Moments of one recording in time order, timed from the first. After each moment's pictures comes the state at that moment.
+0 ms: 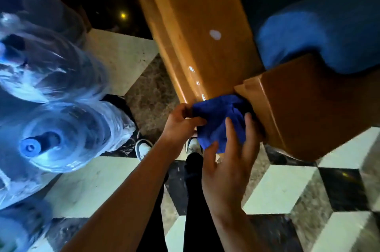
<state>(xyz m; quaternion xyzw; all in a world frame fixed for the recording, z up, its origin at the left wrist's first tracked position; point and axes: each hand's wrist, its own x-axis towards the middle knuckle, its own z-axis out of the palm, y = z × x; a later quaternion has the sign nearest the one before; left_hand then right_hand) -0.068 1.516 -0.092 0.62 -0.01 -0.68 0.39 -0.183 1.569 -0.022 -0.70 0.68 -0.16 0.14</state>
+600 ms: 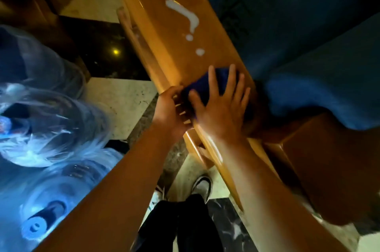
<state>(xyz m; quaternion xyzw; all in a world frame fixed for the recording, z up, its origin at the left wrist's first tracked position) 0.032 1.375 -0.072 0.53 0.11 -0.73 0.42 -0.093 1.355 -0.074 -0.73 0.67 0.00 0.07</state>
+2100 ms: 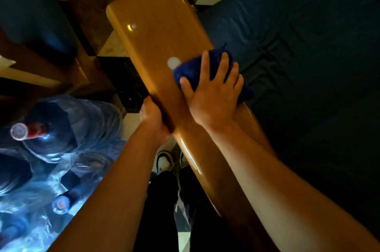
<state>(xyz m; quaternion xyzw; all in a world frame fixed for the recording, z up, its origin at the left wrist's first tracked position) 0.171 1.163 -0.082 0.66 0.17 -0.58 0.44 0.048 1.114 -0.073 -0.74 0.67 0.00 0.10</state>
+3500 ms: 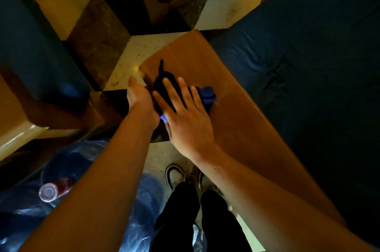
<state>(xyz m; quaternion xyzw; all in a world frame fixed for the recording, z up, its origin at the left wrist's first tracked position) 0.306 1.039 -0.060 0.67 0.12 -0.57 0.47 0.180 1.095 -0.078 -0.86 0.50 -0.02 0.09</state>
